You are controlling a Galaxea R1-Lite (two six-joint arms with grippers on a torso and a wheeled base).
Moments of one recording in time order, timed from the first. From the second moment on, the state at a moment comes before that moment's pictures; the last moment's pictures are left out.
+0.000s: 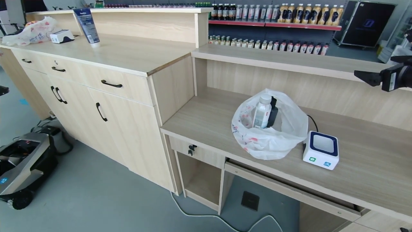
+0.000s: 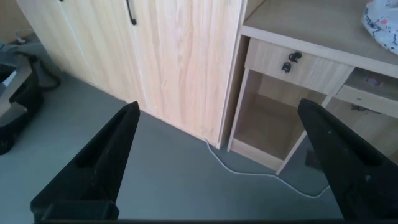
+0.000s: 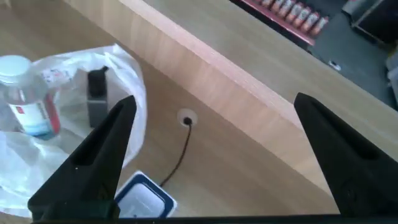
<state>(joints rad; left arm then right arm) 0.00 0.00 0.00 0.00 0.04 -0.03 -0.27 1.59 -1.21 -0.38 0.28 -0.43</state>
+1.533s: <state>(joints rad) 0.00 0.00 0.00 0.00 0.04 -0.03 -0.59 1.78 -1.52 0.25 0.10 -0.19</state>
